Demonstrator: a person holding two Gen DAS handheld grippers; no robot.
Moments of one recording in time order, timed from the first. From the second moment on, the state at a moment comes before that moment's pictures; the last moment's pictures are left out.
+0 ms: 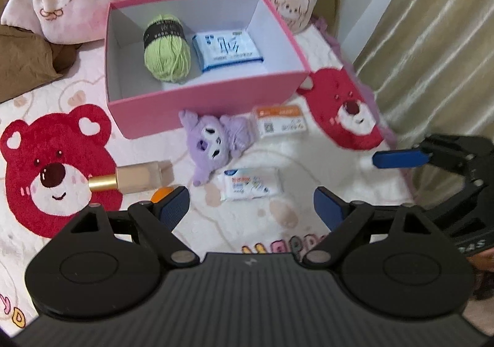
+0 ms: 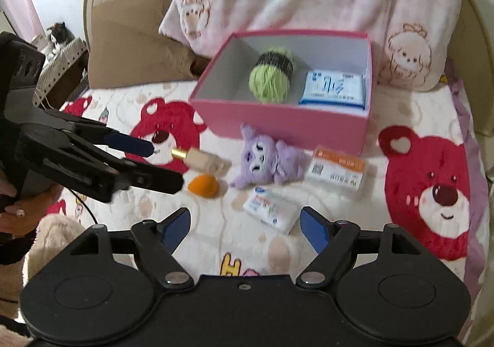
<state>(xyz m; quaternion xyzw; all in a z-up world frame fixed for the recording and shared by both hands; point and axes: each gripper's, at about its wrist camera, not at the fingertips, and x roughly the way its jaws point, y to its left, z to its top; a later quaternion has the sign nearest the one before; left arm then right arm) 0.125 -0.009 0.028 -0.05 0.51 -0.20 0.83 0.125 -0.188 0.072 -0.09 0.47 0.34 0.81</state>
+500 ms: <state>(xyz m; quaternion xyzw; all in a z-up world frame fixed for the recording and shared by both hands) 0.136 -0.017 -0.062 -0.04 0.51 -0.17 0.84 0.128 -0.159 0.005 -0.14 0.48 0.31 0.81</state>
